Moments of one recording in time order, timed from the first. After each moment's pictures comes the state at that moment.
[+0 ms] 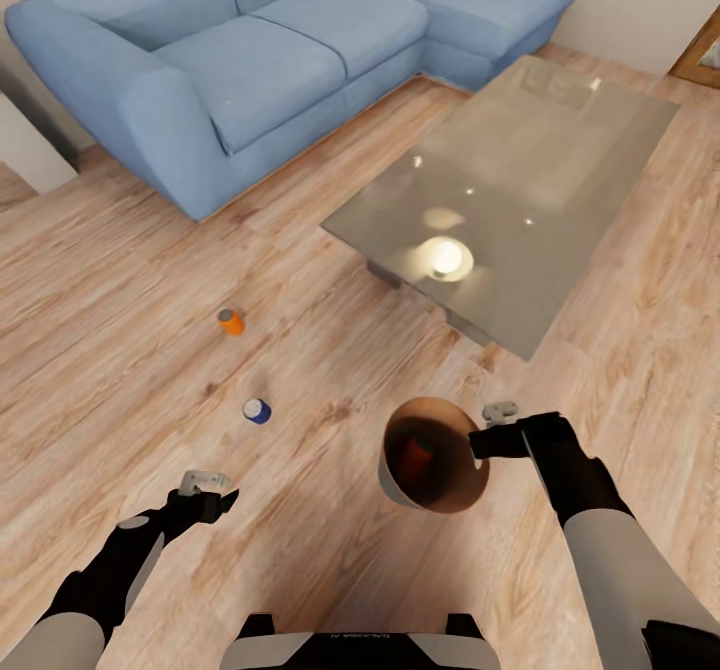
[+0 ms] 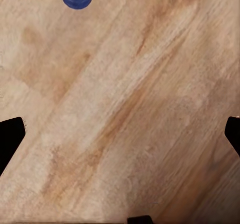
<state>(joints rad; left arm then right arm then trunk) -0.55 0.17 0.13 -0.66 -0.09 0.15 -0.35 -0.79 -0.07 -0.16 -0.85 0.44 0.75 0.62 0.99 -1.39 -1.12</state>
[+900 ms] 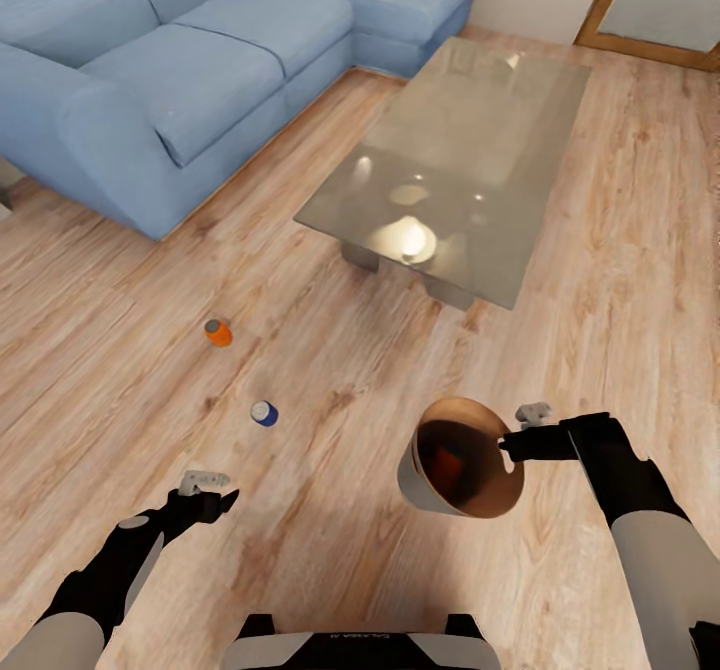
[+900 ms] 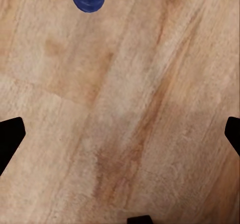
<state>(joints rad) -0.55 0.17 0.13 -0.66 -0.09 0.15 -0.35 -0.79 -0.20 -0.20 -0.85 0.46 0.74 0.82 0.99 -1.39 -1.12</state>
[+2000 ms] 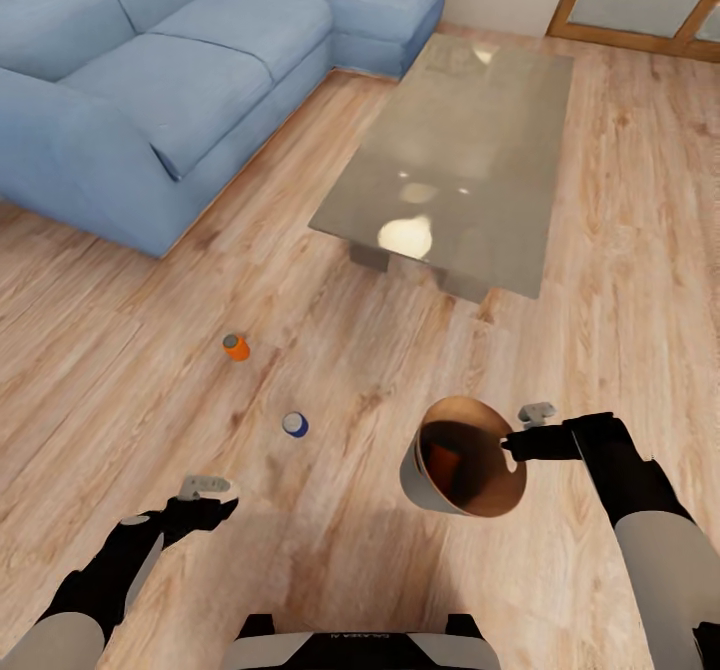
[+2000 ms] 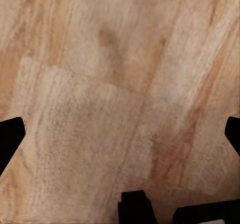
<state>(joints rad) -0.55 0.17 0.13 -0.66 -0.09 0.26 -0.35 -0.79 -0.21 -0.20 -0.85 0.46 0.74 0.82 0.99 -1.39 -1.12</state>
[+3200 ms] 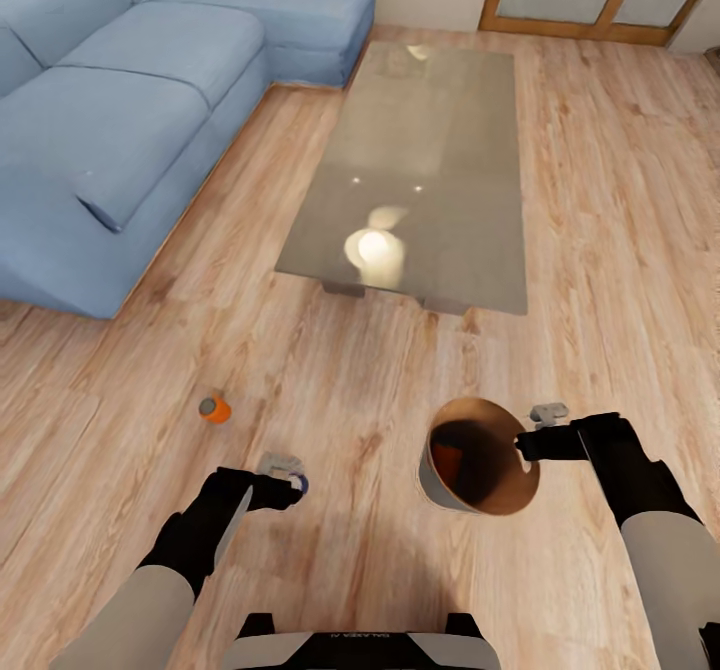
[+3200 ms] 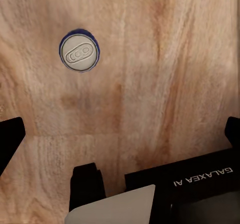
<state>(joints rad) -0.64 -0.03 -0.06 -0.79 -0.12 0.68 -0.20 -0.79 -0.23 -0.21 -0.85 0.47 0.75 0.73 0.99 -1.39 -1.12</state>
